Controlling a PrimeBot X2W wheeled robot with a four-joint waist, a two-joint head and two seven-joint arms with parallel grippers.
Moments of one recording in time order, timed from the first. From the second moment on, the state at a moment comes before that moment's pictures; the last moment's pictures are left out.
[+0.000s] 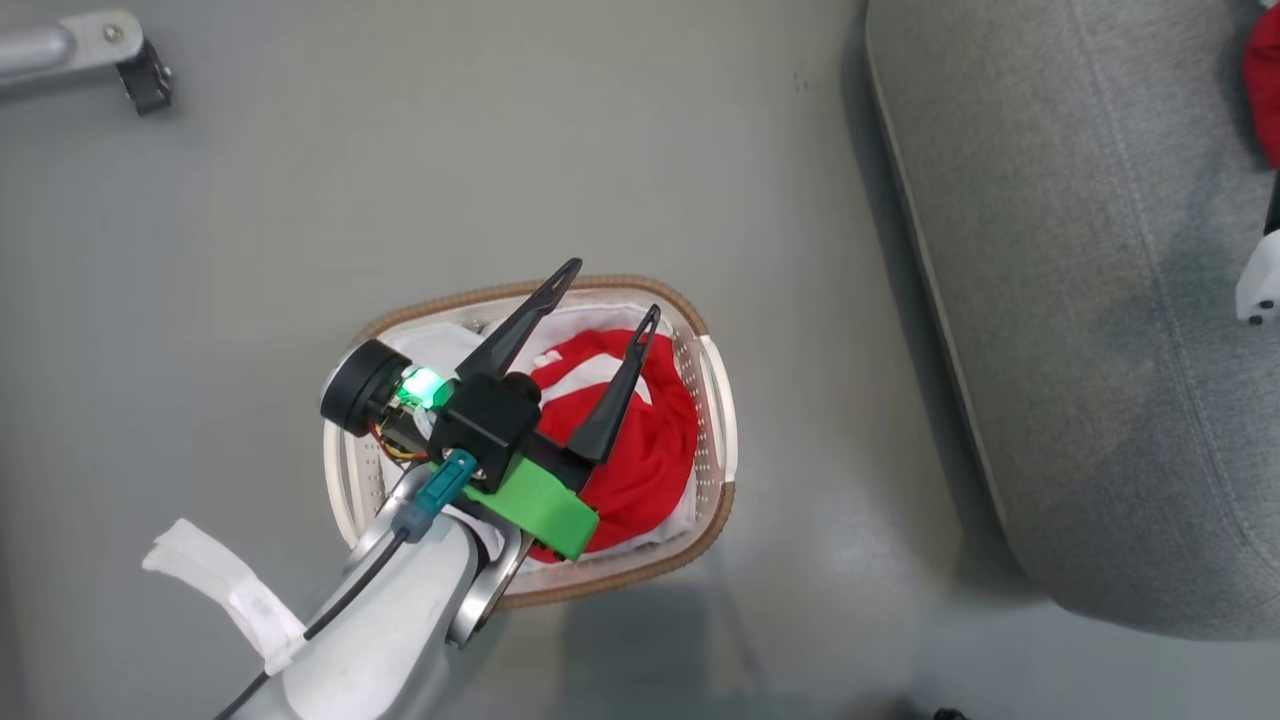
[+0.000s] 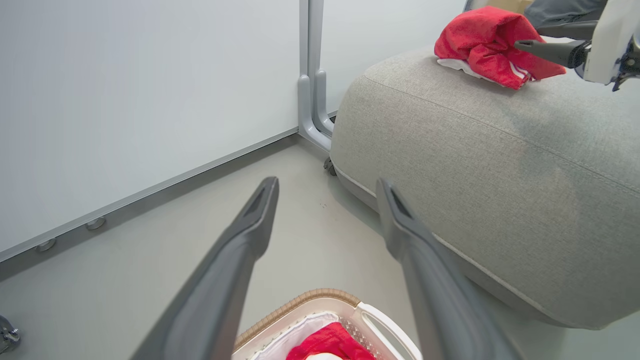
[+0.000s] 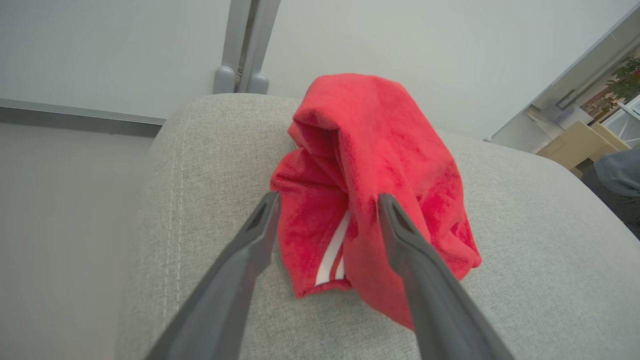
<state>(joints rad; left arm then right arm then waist) -0.51 0.22 -0.67 0.22 -0.28 -0.05 -0.23 -0.76 -0.29 -0.34 0.71 -0.20 0.13 -0.26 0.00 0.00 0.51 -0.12</state>
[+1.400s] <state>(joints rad) 0.00 0.07 -0.16 0.25 -0.28 -0.04 -0.26 -0.07 -0.05 -0.10 0.21 0.13 0.13 -0.26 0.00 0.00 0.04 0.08</state>
